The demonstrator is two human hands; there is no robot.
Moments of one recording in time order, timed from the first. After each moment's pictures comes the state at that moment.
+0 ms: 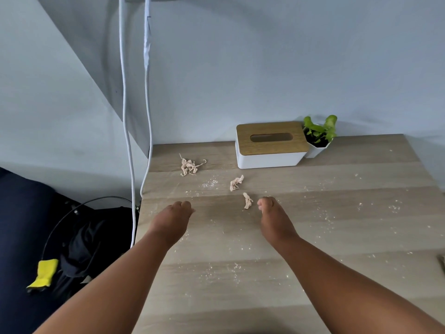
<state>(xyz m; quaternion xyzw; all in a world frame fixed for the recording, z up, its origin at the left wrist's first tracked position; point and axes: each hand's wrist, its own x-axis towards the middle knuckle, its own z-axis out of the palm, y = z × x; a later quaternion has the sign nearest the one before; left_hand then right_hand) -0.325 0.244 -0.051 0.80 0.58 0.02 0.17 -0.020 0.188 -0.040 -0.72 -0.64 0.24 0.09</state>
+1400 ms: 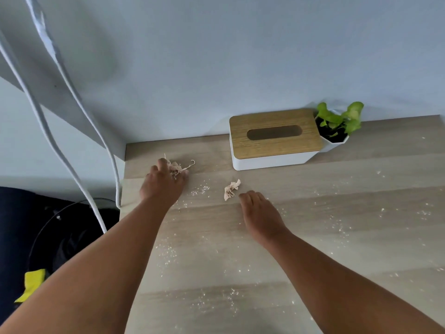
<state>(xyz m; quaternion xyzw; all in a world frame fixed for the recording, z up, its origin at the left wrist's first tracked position) -0.282 0.381 -0.062 0.63 0.75 0.02 0.21 -0.026 0.259 -0.083 -0.62 -0.78 0.08 0.08</state>
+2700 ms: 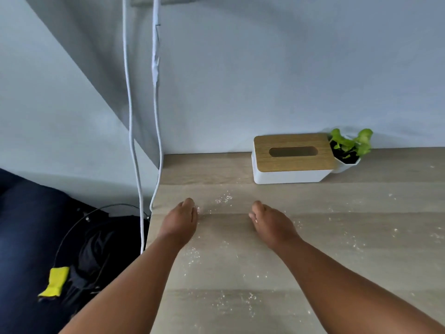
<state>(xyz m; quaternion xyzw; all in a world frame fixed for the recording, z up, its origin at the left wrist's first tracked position) -0.321 0.294 -0.056 0.69 0.67 0.08 0.24 -0.049 0.261 -0.066 -0.65 -0.75 0.15 0.02</state>
